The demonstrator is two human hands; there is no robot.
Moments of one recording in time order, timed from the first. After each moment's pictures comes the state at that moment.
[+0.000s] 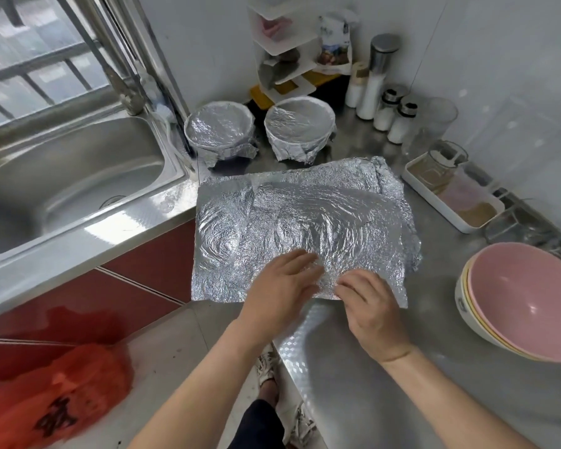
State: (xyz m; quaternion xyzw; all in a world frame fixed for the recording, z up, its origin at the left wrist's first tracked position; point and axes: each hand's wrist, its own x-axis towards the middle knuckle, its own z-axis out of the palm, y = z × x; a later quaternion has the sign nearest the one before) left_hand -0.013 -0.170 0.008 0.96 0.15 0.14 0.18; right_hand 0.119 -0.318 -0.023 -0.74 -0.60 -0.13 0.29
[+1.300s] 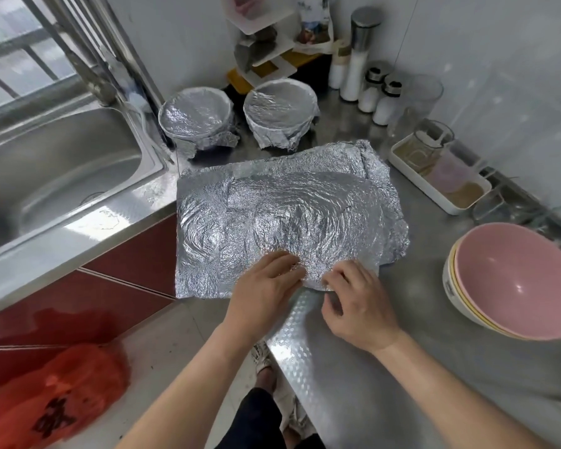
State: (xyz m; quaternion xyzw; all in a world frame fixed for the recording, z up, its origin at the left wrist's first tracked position) left_hand -0.020 -0.177 -0.006 0.96 0.14 0.19 0.13; right_hand 0.120 -0.322 -0.014 -0.77 -0.58 0.00 0.27
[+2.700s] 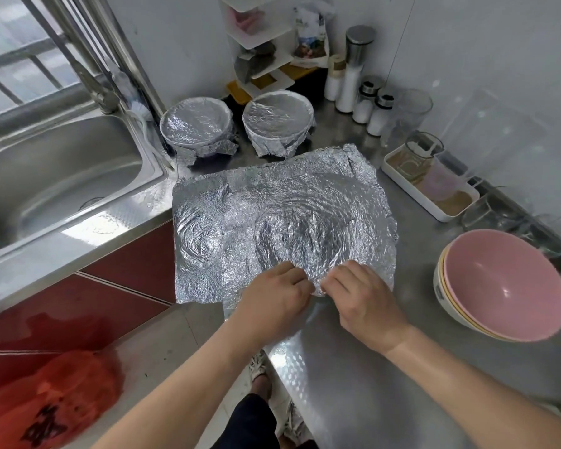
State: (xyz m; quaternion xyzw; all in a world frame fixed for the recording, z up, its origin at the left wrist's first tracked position) left_hand -0.003 -0.193 0.023 0.98 0.07 0.14 0.10; right_hand 0.130 -0.324 0.017 -0.72 -0.66 -0.10 0.19
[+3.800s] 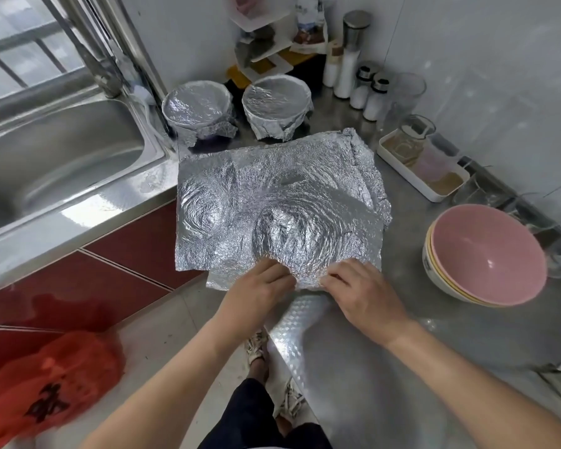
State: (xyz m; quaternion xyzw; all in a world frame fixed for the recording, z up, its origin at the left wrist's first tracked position) left_hand -0.050 -0.212 0.000 0.98 0.06 0.16 0.11; right_hand 0.120 -0.367 -0.004 -0.71 -0.68 -0.08 0.18
